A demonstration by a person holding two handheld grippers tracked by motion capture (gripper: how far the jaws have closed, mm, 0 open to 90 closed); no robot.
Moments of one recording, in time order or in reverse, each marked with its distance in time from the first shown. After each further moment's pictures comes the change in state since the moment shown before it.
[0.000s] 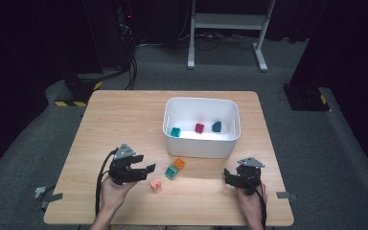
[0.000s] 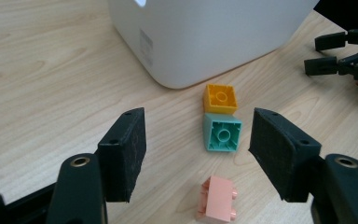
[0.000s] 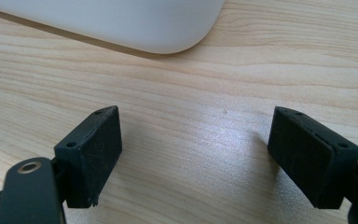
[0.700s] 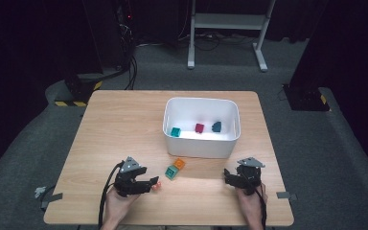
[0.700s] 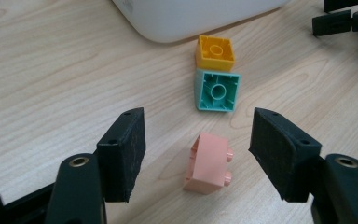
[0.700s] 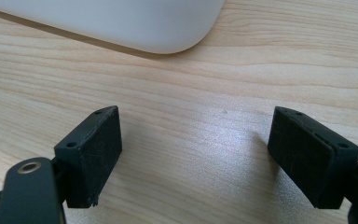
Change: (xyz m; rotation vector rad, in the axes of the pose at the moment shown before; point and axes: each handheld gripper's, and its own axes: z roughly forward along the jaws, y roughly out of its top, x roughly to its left) left arm -0.011 -0.038 0.020 0.047 -0.004 0.001; right arm 0.000 0.000 0.000 0.000 0.000 0.000
